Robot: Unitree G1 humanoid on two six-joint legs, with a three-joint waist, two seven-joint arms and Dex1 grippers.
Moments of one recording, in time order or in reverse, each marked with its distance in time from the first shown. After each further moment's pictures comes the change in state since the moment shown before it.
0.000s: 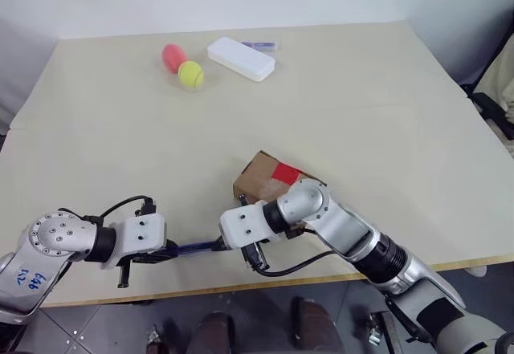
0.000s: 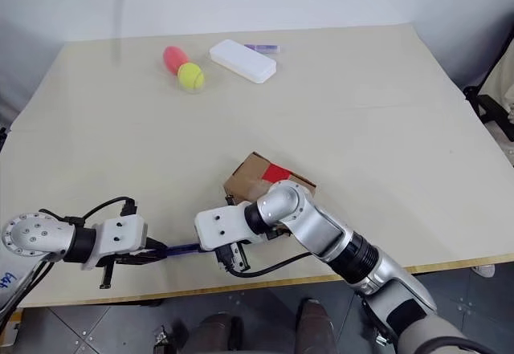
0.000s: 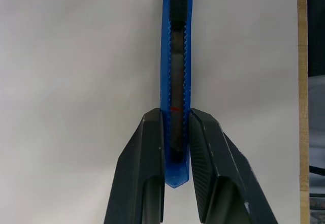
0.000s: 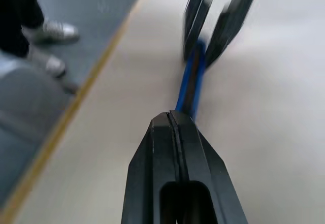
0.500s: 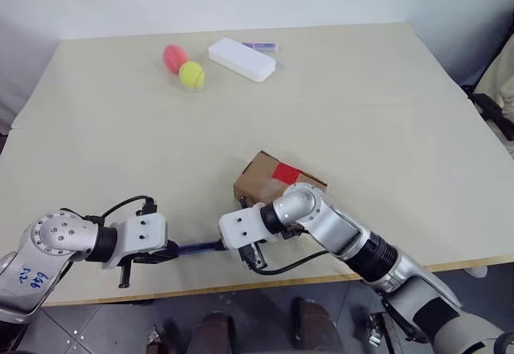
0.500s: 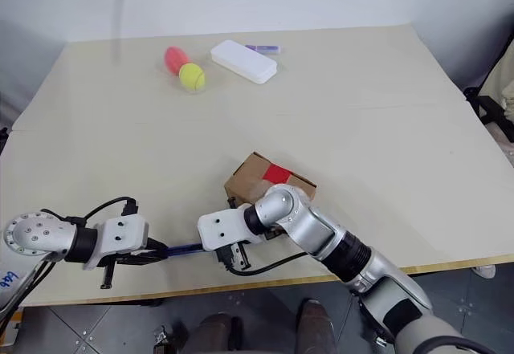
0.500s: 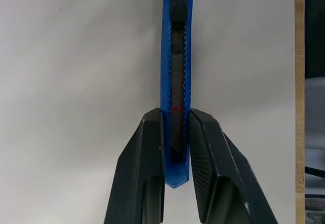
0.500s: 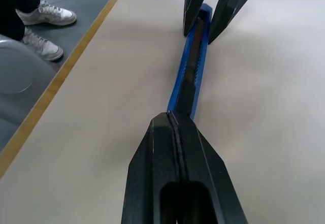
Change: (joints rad) left arm -0.013 -0.002 -0.010 -0.003 0.000 0.023 -0.003; right arm 0.003 0.036 0.041 0.158 -0.073 -0.099 -0.015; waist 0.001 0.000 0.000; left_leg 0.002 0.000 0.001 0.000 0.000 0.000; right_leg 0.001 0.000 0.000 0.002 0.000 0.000
